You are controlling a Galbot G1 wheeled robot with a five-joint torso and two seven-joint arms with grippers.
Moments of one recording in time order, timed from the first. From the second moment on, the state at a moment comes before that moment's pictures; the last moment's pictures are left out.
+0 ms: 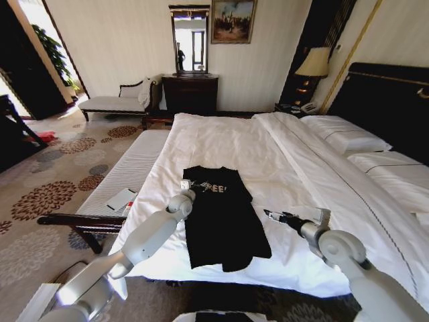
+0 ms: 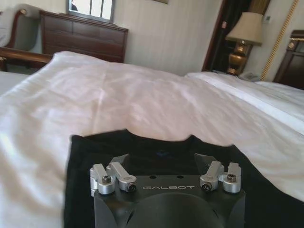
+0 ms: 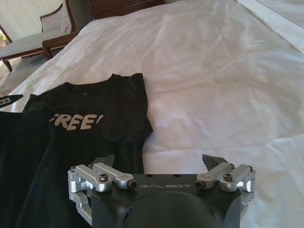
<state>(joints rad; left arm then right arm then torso) 0.50 -1.17 0.23 -1.42 -0.93 0.25 -0.35 -1.38 0.80 0.65 2.04 1.16 -0.62 0.25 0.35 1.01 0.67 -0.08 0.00</state>
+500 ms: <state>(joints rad) 0.58 -1.08 0.04 -1.45 -0.99 0.24 -0.34 -1.25 0.81 0.54 1.93 1.04 -0.48 0.20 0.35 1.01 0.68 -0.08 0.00</state>
